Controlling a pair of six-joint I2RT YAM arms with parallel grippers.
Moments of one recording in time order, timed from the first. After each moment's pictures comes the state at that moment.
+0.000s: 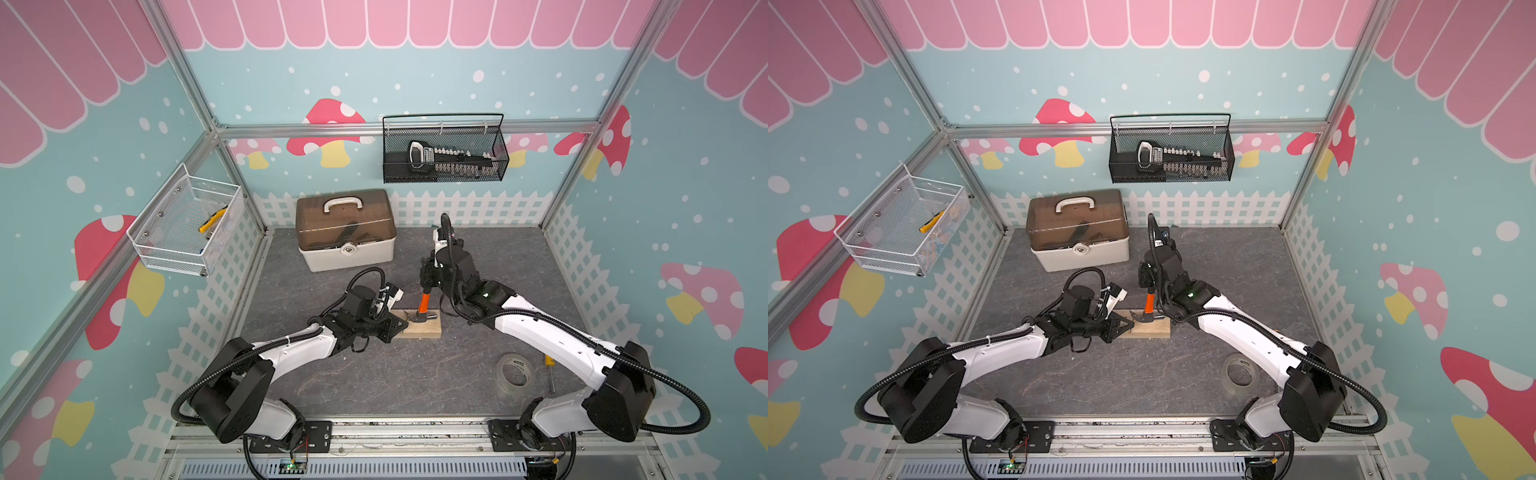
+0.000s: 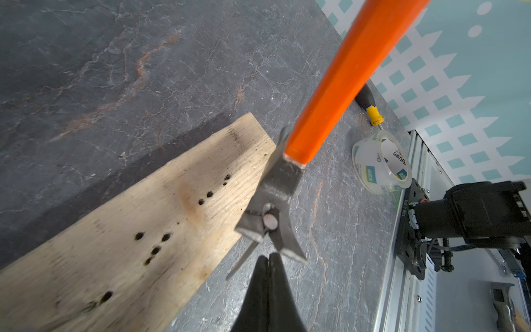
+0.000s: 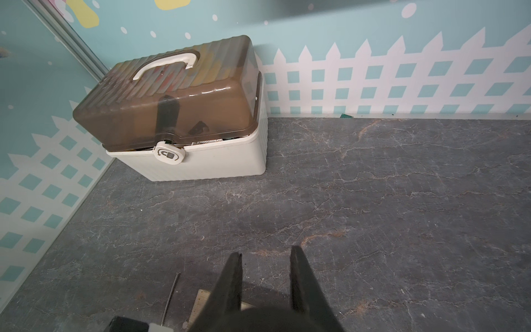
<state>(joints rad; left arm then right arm) -0.62 1.45 0.70 0.09 0.51 -0.25 0.75 1.43 1.21 -0.24 0.36 0.41</state>
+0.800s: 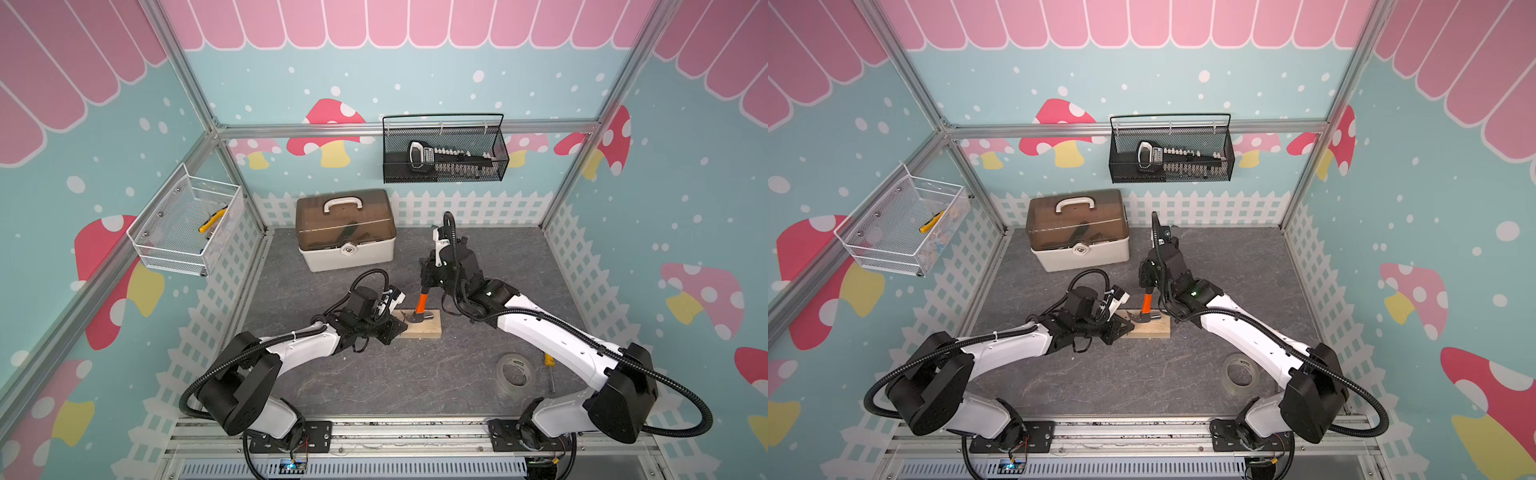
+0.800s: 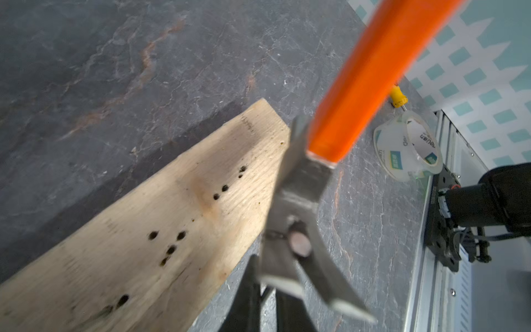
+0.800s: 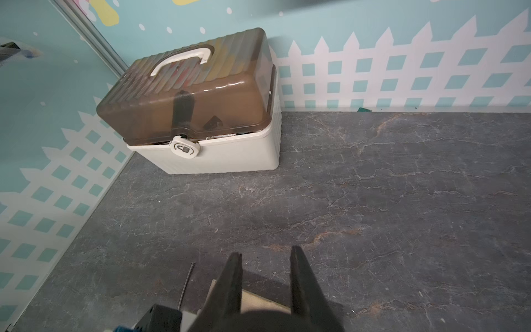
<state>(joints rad) -0.62 1.49 0.71 0.08 0.49 -0.15 0.72 1.42 1.21 -0.24 0.27 0.42</state>
